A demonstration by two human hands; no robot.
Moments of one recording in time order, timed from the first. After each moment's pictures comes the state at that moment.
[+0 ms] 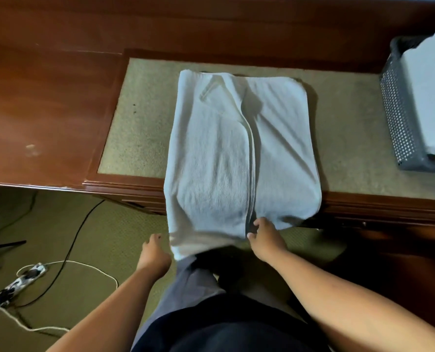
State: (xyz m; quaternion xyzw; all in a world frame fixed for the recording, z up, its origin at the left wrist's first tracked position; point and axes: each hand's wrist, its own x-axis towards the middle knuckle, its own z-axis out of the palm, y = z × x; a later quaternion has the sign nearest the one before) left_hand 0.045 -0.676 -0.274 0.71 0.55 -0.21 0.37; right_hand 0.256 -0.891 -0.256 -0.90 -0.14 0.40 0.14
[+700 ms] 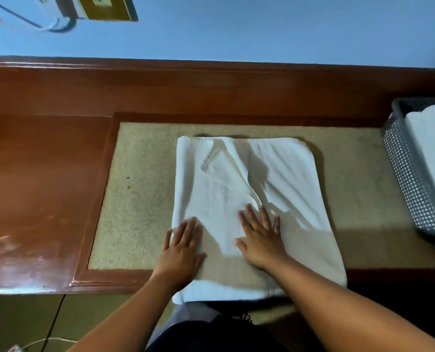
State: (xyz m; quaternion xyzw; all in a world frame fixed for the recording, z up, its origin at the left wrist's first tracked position) left_hand 0.231 -0.545 -0.271 0.97 0.14 -0.18 0.09; right_hand 0.398 -0.737 -0.253 -0.90 -0.34 0.26 -0.02
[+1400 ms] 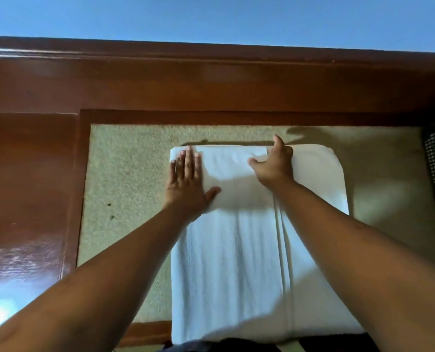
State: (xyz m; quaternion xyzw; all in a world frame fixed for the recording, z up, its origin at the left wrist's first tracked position) left_hand 0.452 -0.424 -0.292 0.97 0.18 -0.15 0.06; right_hand 0.610 -0.584 -0.253 -0.93 -0.03 0.21 0.30
